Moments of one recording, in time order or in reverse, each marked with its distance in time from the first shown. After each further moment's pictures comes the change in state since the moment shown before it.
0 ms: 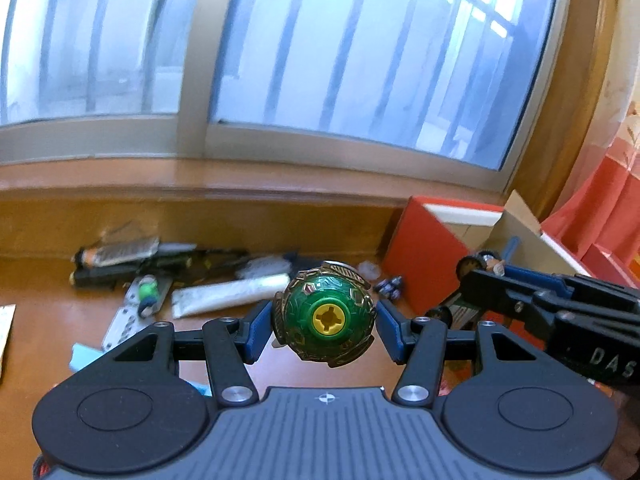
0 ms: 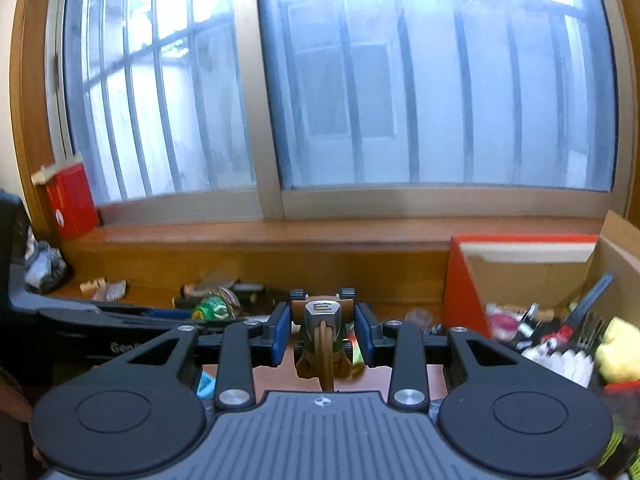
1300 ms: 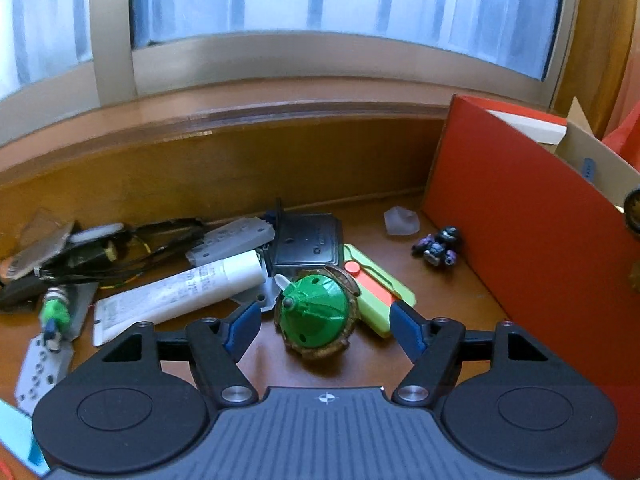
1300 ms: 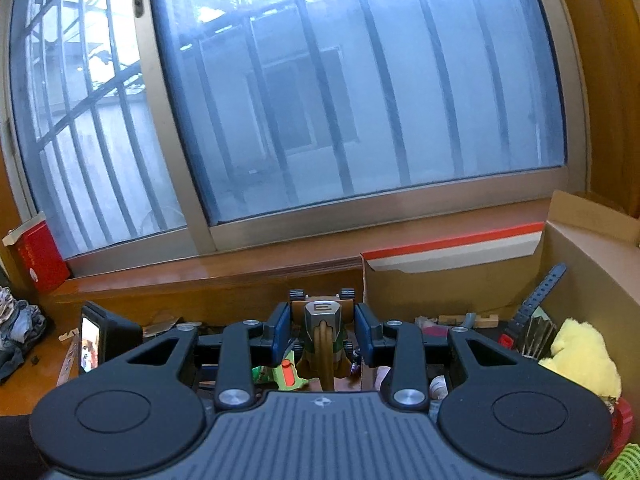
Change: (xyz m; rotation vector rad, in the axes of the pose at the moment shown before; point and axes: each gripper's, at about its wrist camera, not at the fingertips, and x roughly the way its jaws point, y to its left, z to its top) left arm 0.157 -0.006 -0.015 0.106 0.189 0.071; right arm 0.016 -0.104 0.016 0.151 -0.019 -0.047
